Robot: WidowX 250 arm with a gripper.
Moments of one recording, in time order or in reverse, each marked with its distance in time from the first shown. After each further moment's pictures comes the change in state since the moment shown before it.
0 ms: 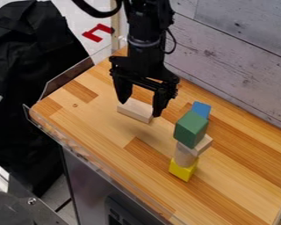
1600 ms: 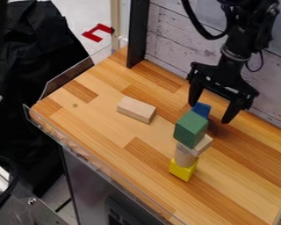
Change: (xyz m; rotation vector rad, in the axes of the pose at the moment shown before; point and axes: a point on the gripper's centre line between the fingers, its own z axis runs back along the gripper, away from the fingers) arm 0.060 -0.086 -0.033 0.127 0.074 -0.021
